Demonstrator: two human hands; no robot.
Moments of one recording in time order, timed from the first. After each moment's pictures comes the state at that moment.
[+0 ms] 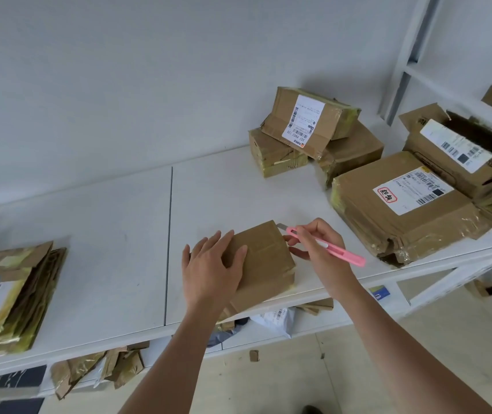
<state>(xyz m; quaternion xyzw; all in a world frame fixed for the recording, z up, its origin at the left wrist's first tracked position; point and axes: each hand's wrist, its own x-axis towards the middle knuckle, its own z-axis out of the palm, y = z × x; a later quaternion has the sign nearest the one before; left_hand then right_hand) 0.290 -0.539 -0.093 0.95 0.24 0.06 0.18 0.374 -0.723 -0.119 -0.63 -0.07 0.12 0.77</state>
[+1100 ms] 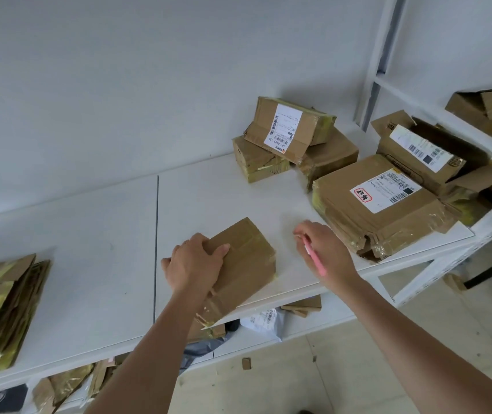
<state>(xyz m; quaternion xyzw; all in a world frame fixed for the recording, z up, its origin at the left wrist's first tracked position) 0.307 -0.533 -0.075 0.93 0.32 0.01 0.20 0.392 -0.762 -0.138 -0.90 -0.25 -0.07 0.36</state>
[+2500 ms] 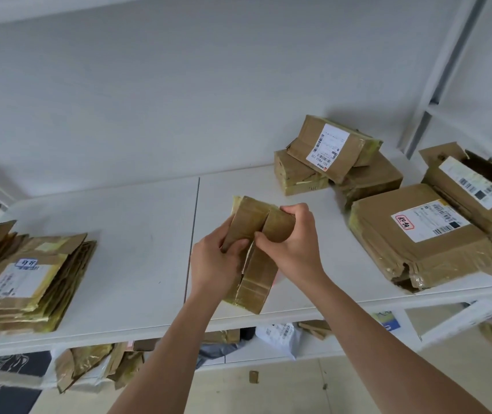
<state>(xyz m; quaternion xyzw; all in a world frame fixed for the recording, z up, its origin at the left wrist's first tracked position) 0.279 -0.520 -0.043 0.83 0.24 0.19 0.46 0.355 -0.650 -0.057 -0.79 -0.15 0.01 0.60</state>
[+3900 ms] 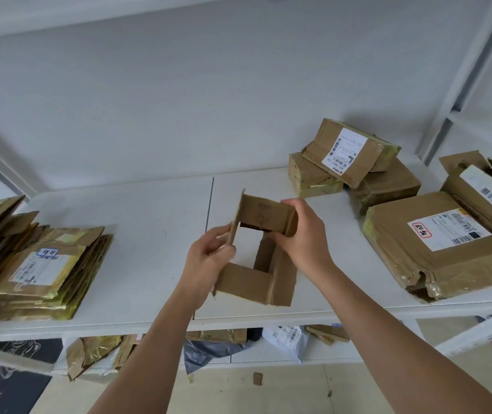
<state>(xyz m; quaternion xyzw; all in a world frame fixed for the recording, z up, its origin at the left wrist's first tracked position) 0.251 -0.489 -0.036 0.74 0.25 0.12 0.61 0.379 -0.636 -0.062 -0.83 -0.26 -0.05 0.49</state>
